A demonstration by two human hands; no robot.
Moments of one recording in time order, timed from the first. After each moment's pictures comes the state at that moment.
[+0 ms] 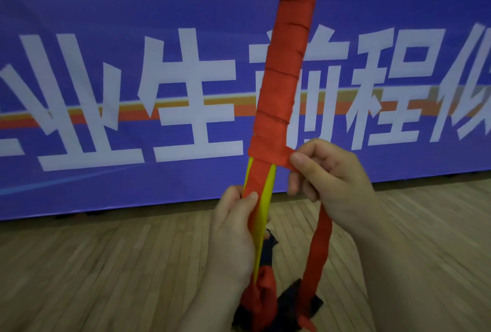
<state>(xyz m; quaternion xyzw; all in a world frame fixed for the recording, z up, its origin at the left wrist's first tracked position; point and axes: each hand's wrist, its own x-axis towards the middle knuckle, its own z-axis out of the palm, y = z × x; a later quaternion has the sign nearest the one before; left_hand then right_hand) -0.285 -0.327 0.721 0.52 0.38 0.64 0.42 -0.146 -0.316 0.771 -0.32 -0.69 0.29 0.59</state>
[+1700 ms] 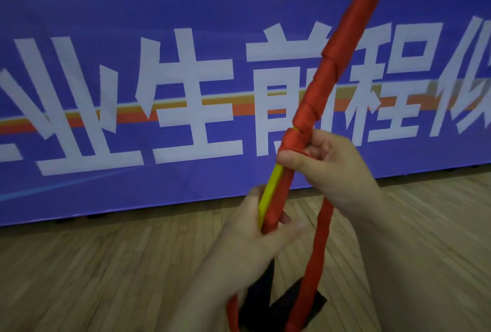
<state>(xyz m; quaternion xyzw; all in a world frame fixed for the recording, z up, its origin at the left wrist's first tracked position) -0.299 -0.320 0.724 0.72 0.36 0.45 0.40 -0.145 -0.306 0.786 -0.34 -0.65 0.33 0.60</state>
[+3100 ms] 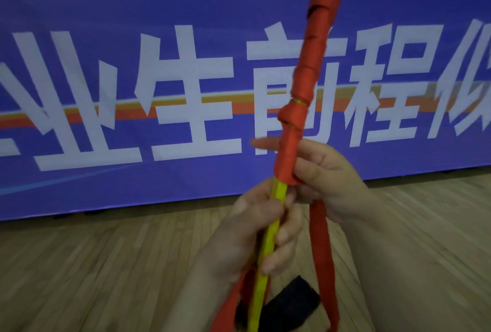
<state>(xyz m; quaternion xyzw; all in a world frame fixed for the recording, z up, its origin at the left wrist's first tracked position) -0.292 -0.327 0.738 0.53 0.00 0.40 0.75 -0.143 -0.301 0.773 -0.11 -0.68 0.55 0.48</state>
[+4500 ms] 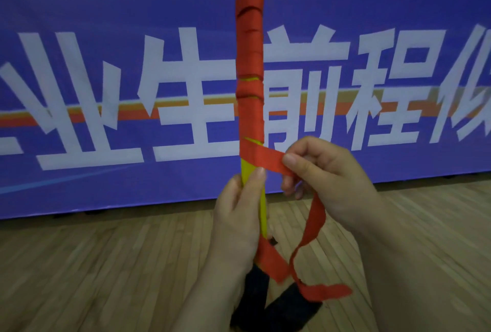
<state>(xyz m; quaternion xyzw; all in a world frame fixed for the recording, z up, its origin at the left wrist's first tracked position) -0.280 -0.319 0.738 0.52 0.35 0.64 0.44 -0.146 -0.313 0.777 -0.35 -0.70 0.32 0.53</state>
